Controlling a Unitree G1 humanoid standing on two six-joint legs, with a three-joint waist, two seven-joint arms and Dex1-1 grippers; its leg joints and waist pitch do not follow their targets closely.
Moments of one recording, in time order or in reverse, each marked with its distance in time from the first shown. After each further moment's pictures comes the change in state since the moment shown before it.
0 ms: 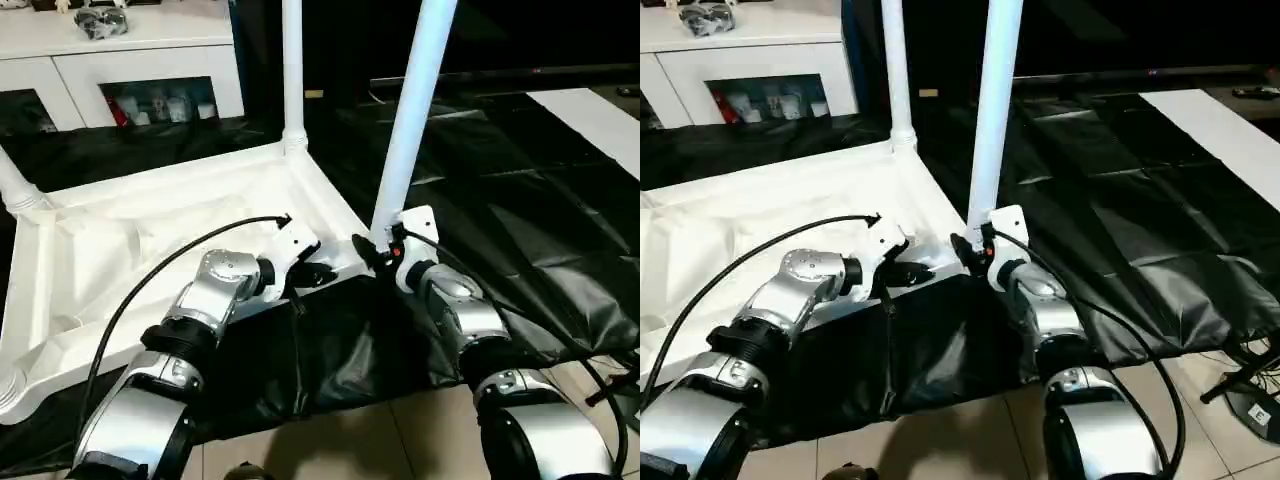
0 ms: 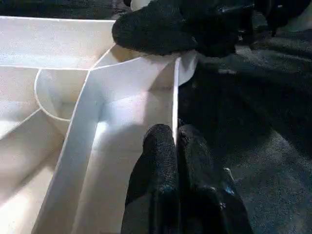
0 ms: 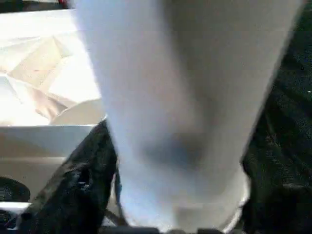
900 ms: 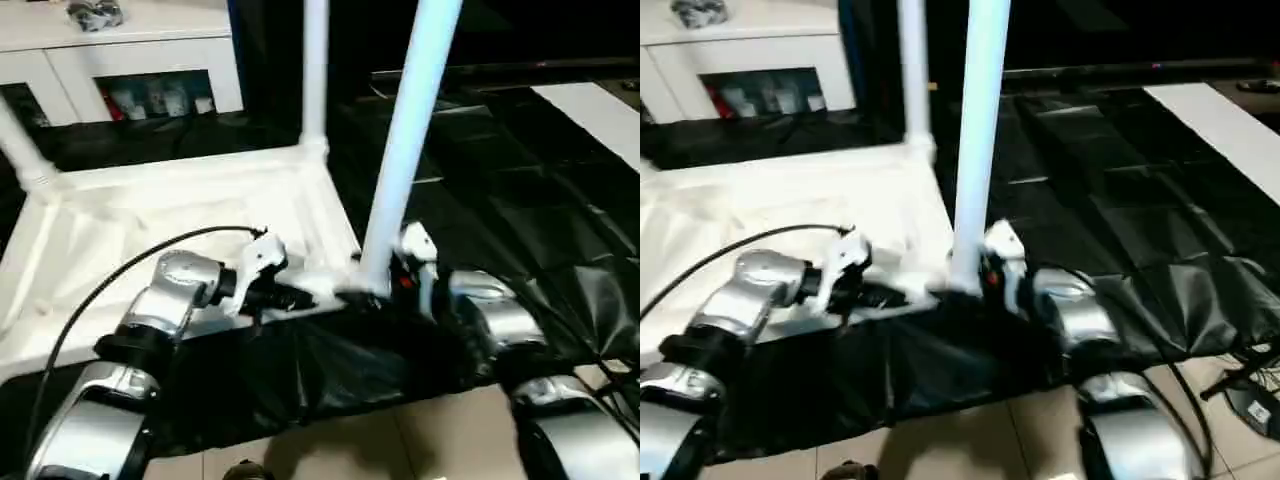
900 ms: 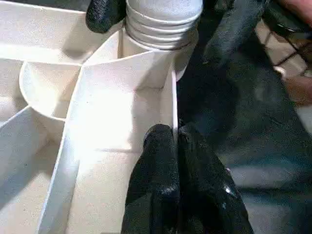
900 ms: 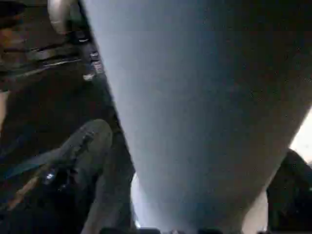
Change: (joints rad) left arm 0.074 0.182 -0.030 -0.082 -0.082 -0.064 -0.488; right arm 0.107 -0.201 0.178 -0.193 0.040 0.022 0.866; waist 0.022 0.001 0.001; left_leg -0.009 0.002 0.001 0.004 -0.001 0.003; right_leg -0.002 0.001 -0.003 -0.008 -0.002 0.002
